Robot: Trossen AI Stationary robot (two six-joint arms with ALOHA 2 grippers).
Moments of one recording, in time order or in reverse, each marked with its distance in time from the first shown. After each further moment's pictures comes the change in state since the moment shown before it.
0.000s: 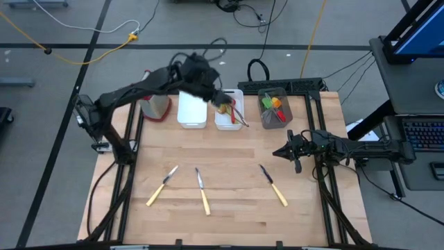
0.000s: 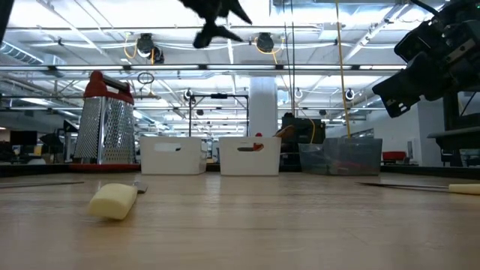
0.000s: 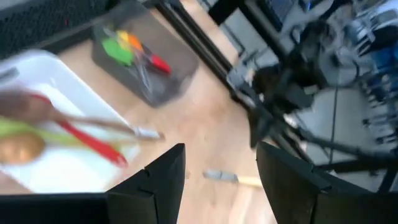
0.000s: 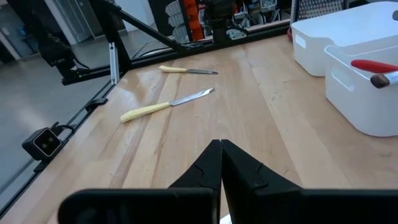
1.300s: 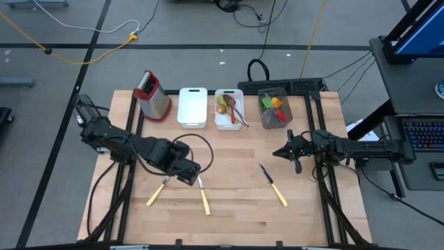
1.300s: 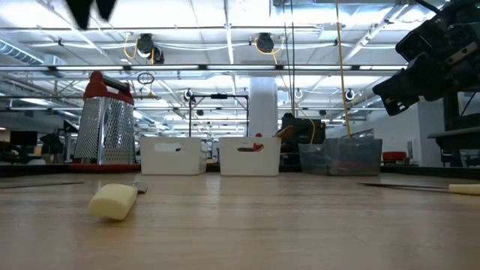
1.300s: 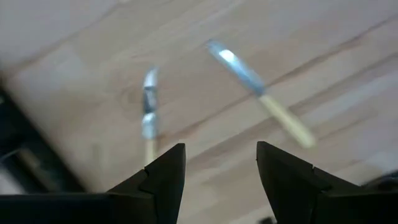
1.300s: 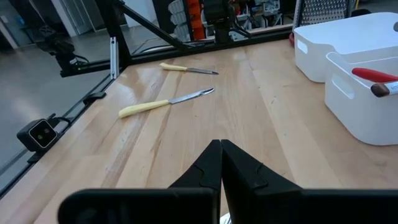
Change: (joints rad) left arm -0.775 -0.004 -0.079 -0.851 -0.367 -0.878; right arm 0.000 0.000 0.000 0.000 -0.005 -0.056
